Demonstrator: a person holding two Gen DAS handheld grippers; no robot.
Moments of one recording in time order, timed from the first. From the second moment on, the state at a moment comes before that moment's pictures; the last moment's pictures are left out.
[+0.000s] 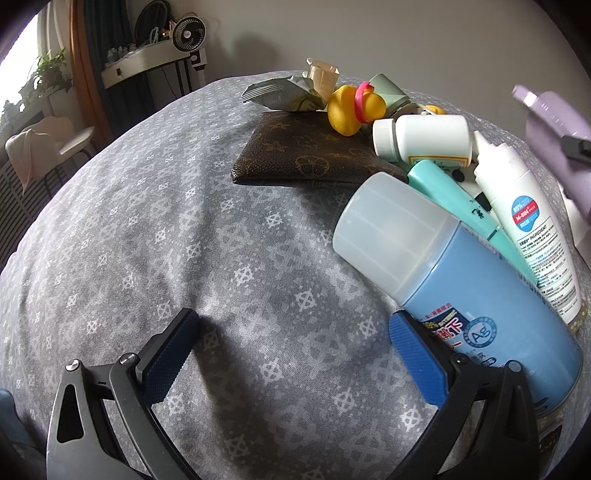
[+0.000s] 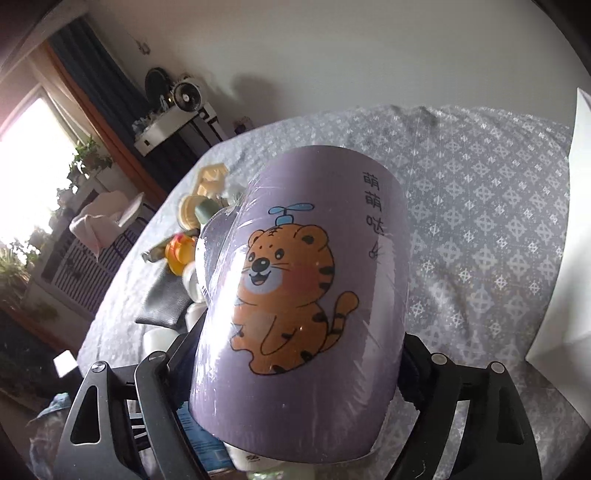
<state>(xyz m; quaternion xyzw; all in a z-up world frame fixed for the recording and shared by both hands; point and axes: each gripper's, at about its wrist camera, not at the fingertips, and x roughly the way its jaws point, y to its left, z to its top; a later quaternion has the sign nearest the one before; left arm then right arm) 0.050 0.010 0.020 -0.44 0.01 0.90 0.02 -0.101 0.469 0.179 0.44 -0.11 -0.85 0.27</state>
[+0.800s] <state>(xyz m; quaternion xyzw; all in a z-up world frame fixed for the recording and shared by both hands) 0.050 0.009 0.020 -0.44 0.01 0.90 0.02 -0.091 0.723 0.214 0.45 -0.13 -0.88 -0.04</state>
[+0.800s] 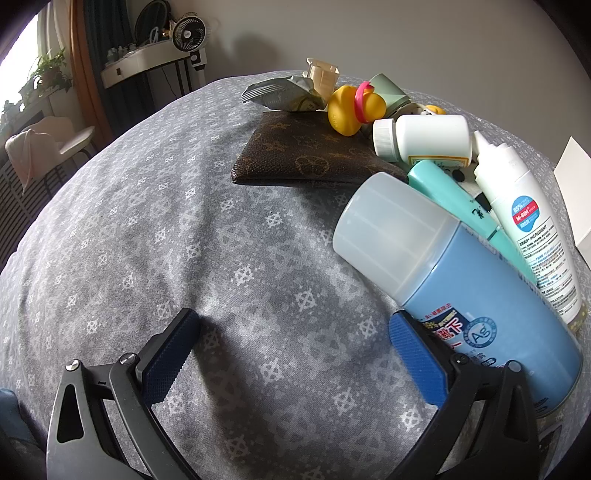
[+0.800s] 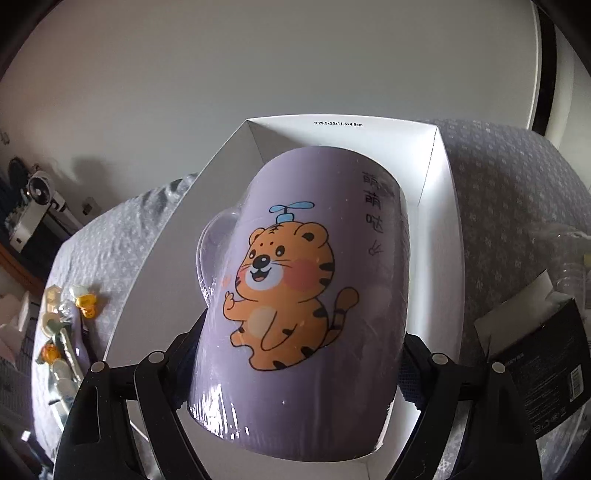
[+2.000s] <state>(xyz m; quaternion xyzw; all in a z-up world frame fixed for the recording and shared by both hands) 0.069 0.009 0.049 -0.53 -0.25 0.78 0.22 0.060 0.501 0.169 0.45 -0.04 -0.87 0.20</state>
